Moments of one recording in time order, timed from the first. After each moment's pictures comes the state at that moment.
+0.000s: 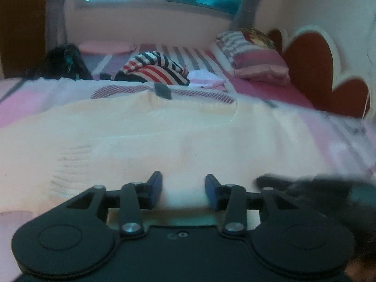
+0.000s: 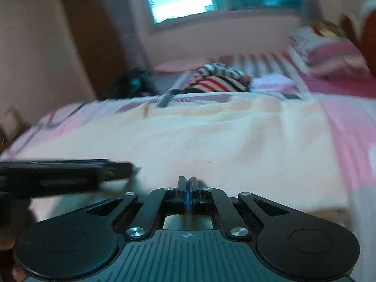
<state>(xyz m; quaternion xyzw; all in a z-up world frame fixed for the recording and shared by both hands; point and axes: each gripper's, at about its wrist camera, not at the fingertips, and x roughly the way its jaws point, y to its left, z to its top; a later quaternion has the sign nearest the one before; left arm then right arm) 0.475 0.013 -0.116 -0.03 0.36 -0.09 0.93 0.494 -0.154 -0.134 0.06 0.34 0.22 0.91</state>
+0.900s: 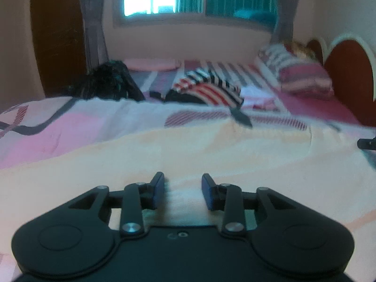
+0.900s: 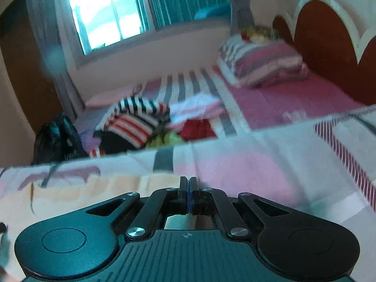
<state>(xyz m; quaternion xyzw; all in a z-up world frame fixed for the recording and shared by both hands) 0.500 0.063 -0.114 0.00 0.35 0.02 0.94 0.603 -0.275 -0.140 0.12 0.34 0.05 0.93</state>
